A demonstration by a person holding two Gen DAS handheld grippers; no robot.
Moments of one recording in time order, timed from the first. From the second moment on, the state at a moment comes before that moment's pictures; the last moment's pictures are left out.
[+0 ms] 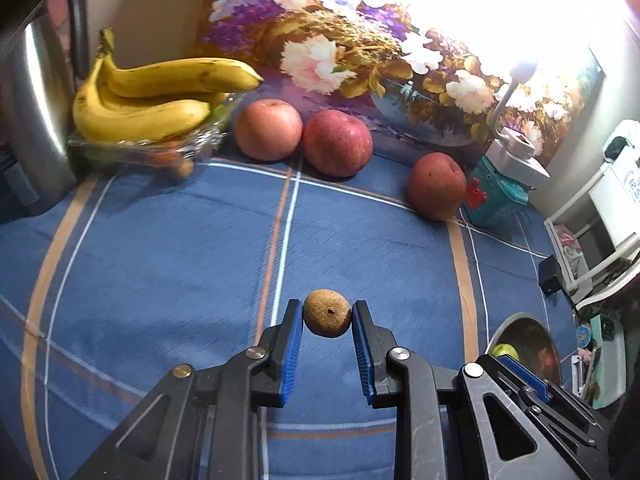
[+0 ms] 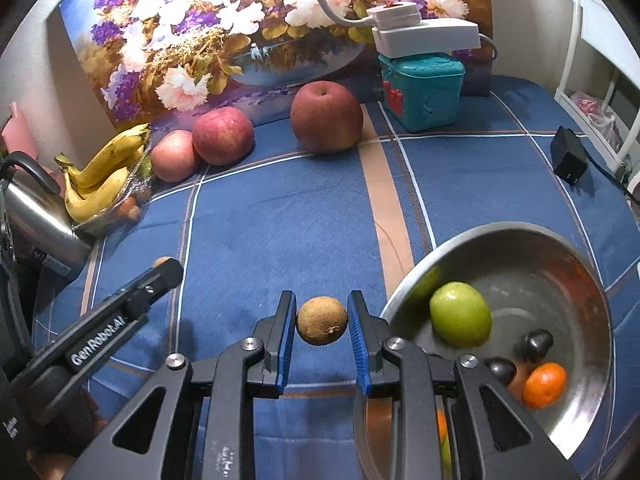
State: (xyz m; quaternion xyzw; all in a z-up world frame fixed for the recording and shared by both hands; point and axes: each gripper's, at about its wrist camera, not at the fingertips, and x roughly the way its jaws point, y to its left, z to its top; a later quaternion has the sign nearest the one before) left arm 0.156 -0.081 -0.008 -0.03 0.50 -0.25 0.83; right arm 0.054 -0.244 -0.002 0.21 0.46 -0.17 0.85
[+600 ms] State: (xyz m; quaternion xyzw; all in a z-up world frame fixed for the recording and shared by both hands) left arm 0.113 -0.044 0.012 -0.03 0.51 -0.22 0.83; right arm 0.004 -0.213 0.005 0.20 0.47 -0.18 0.84
